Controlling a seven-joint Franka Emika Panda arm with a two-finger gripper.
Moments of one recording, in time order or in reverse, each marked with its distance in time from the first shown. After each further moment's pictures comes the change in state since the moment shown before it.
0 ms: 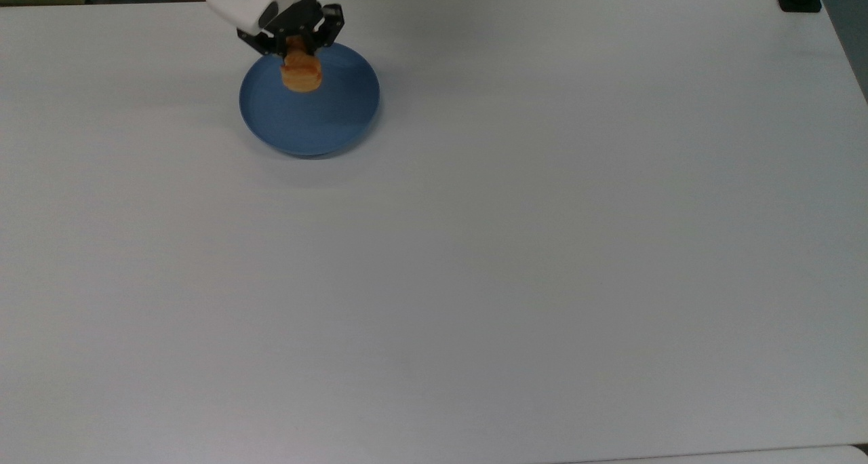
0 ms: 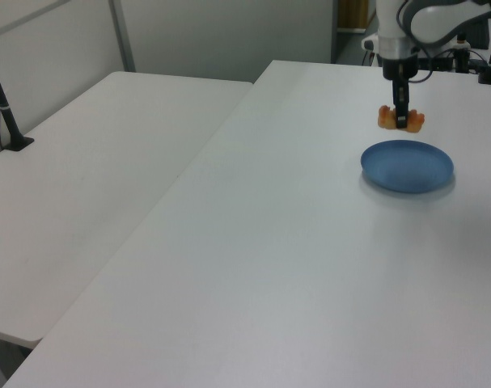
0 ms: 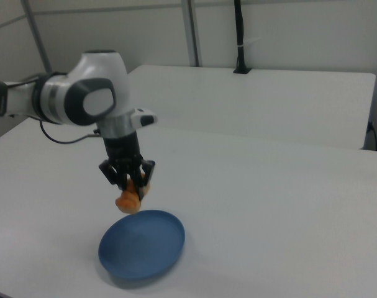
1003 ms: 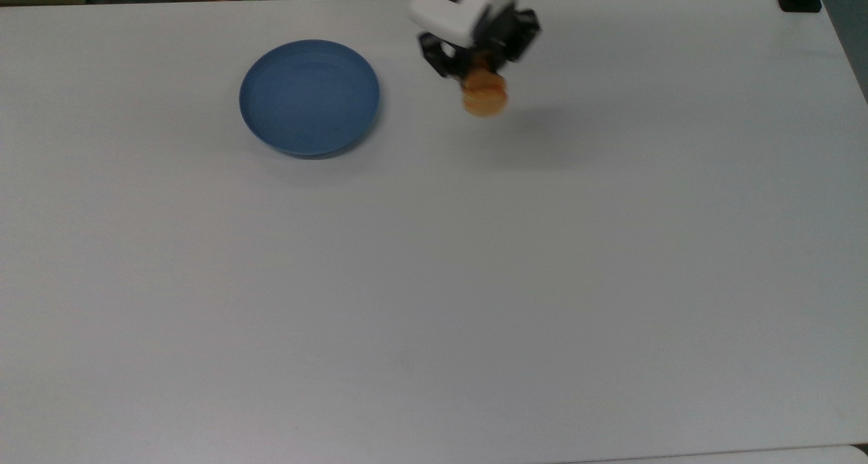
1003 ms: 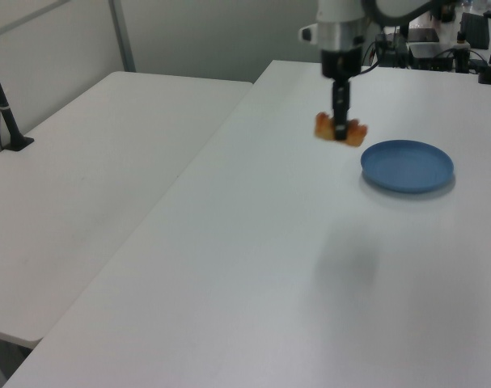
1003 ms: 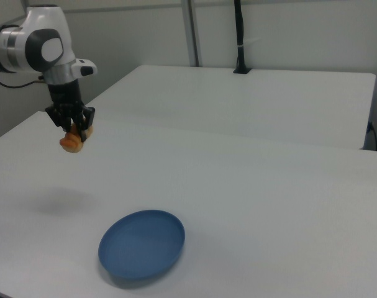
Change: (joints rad) arm 0.338 0.274 0.017 0.517 0.164 -0.173 0.318
